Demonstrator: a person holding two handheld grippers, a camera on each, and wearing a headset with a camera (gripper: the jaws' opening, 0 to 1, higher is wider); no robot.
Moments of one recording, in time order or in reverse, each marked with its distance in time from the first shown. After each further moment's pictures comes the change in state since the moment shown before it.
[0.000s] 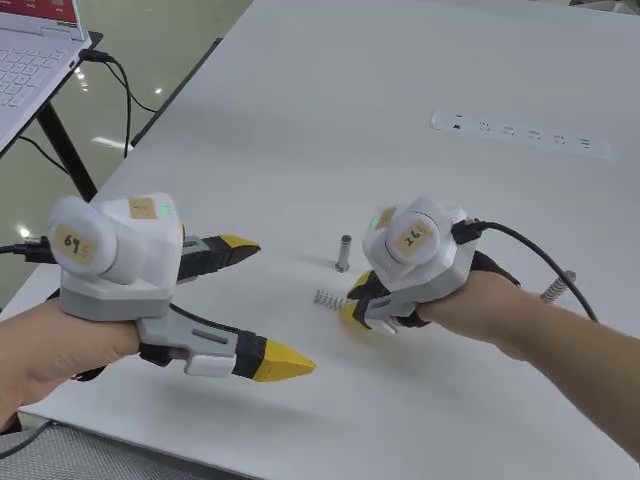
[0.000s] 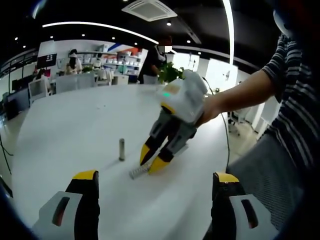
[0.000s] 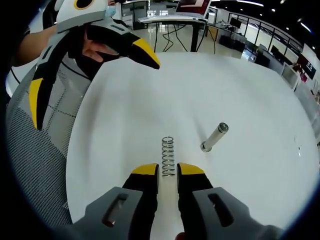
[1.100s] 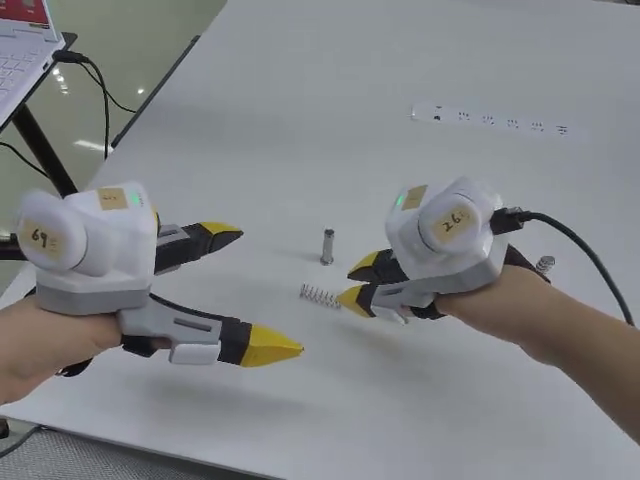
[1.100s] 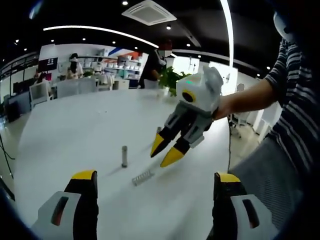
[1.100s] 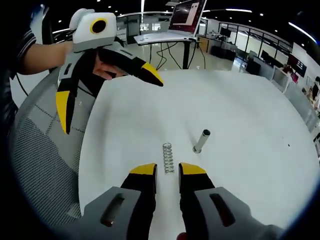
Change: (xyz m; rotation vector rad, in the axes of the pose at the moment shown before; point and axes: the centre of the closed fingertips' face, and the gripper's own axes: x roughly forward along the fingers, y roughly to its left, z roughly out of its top) left arm -0.001 0.005 0.012 0.011 -0.038 0.011; right arm -0.042 0.001 0.014 0.034 -0.117 -0.049
